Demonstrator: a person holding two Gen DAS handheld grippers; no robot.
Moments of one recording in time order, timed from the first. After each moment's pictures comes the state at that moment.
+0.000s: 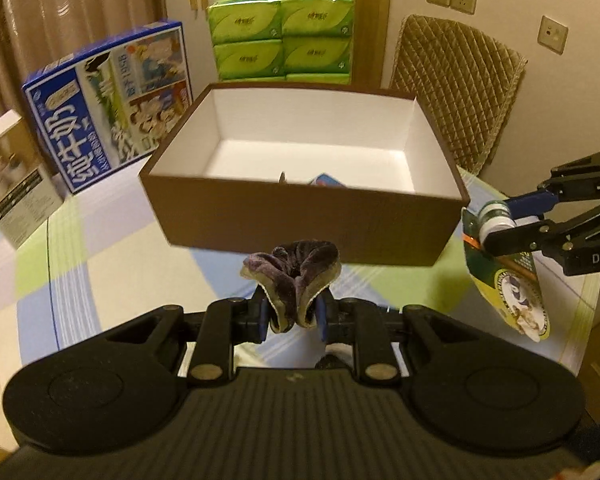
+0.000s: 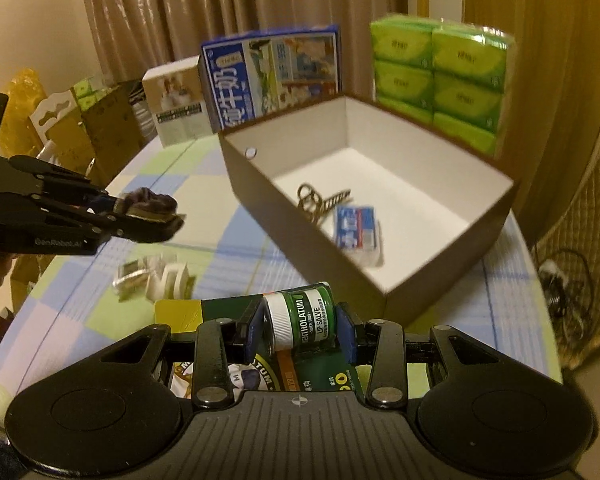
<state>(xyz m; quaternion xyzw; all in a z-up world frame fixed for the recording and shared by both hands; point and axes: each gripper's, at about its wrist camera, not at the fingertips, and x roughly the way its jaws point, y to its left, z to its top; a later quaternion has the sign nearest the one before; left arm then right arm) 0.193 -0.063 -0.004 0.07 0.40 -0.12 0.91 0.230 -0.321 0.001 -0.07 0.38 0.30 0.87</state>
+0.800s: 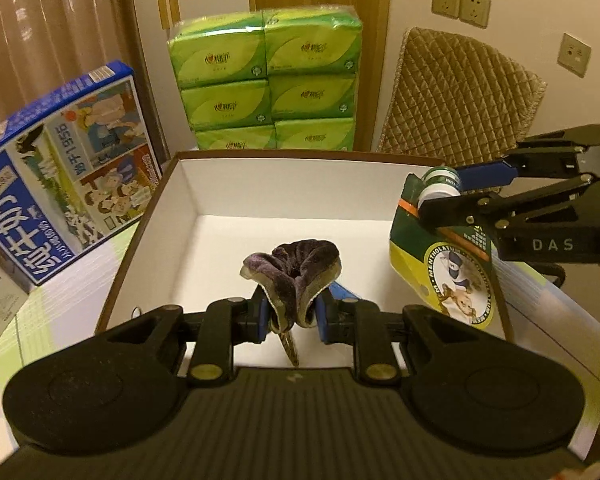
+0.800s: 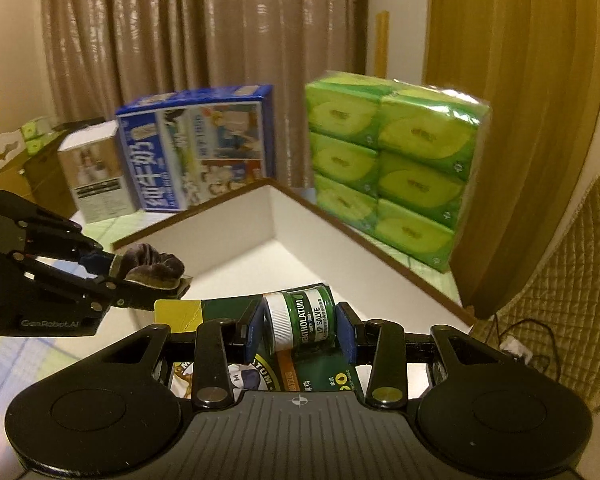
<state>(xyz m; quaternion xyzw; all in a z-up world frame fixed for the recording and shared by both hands) 0.352 -0.099 0.011 0.08 0.40 -0.15 0.90 0.384 -0.313 0.027 -0.08 0.33 0.25 0.91</state>
